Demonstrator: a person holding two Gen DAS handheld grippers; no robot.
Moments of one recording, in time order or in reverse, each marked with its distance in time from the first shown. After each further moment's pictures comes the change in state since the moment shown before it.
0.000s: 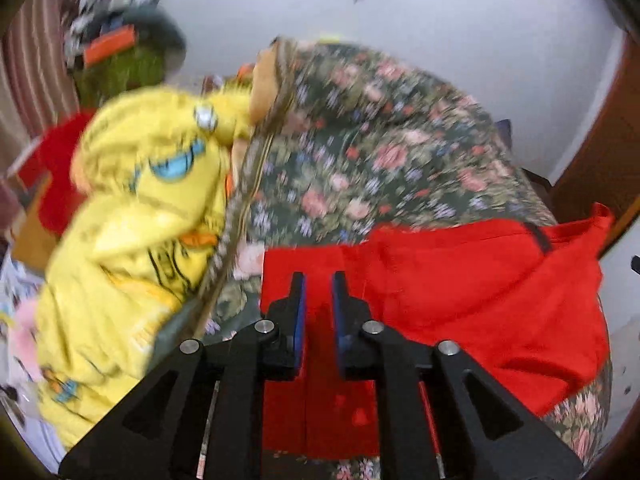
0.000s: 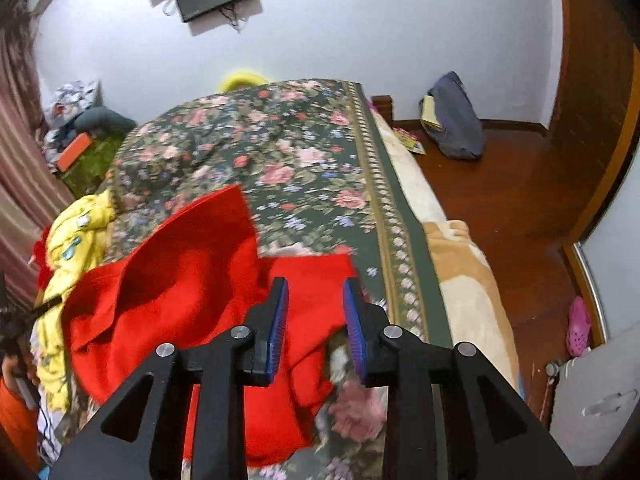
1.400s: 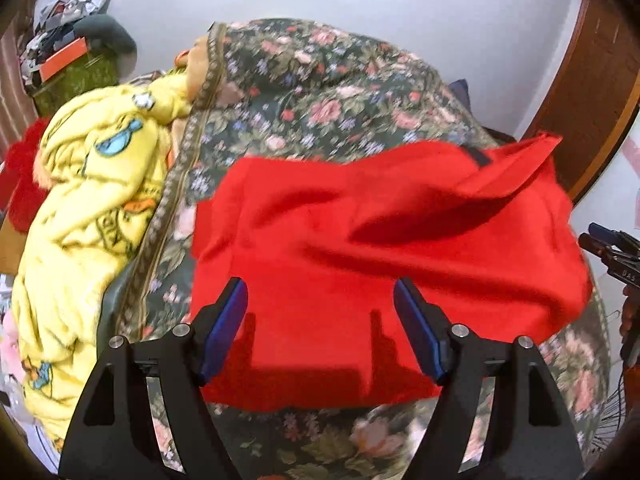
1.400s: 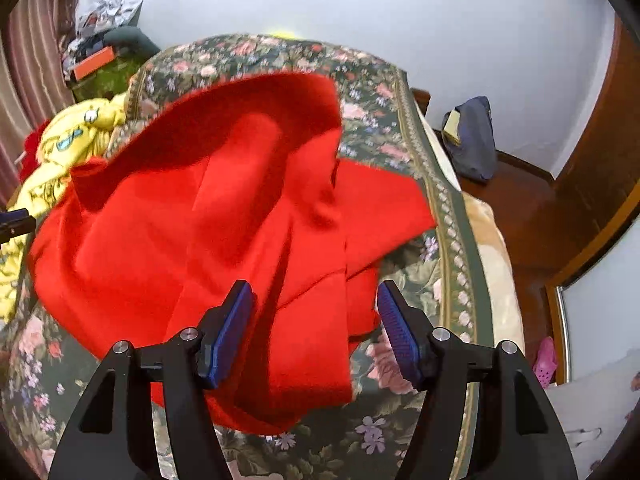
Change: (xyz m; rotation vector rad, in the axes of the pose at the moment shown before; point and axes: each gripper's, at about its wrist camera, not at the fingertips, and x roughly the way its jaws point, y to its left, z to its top) left arm 0.004 -0.057 -0.050 0.107 0.079 -0.104; right arm 0.034 0.052 -0.065 -0.251 0.042 -0.092
